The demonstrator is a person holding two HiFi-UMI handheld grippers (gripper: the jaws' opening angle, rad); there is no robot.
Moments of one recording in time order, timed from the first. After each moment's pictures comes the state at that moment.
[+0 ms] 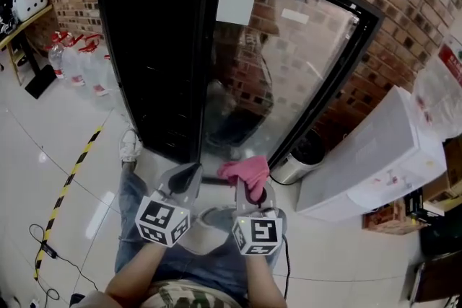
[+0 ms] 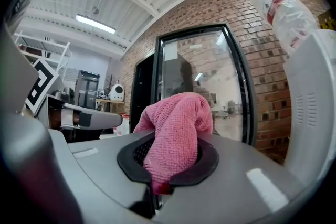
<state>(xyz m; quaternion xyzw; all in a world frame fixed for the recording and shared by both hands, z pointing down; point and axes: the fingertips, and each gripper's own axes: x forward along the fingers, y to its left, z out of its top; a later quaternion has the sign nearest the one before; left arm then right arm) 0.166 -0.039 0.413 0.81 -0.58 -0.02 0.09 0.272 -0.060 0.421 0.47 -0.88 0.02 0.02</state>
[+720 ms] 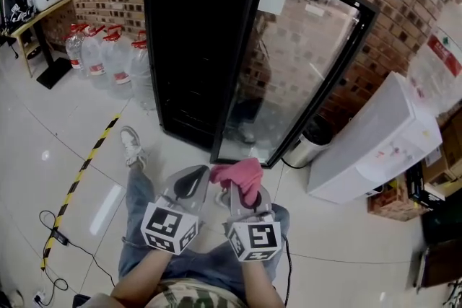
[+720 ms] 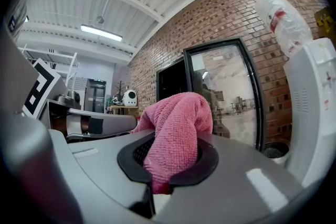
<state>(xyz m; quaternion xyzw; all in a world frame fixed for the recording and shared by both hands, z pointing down) 0.122 0.122 0.385 0.81 -0.59 -0.02 0.07 0.194 0.111 0.397 0.44 -0.90 0.05 0.00</state>
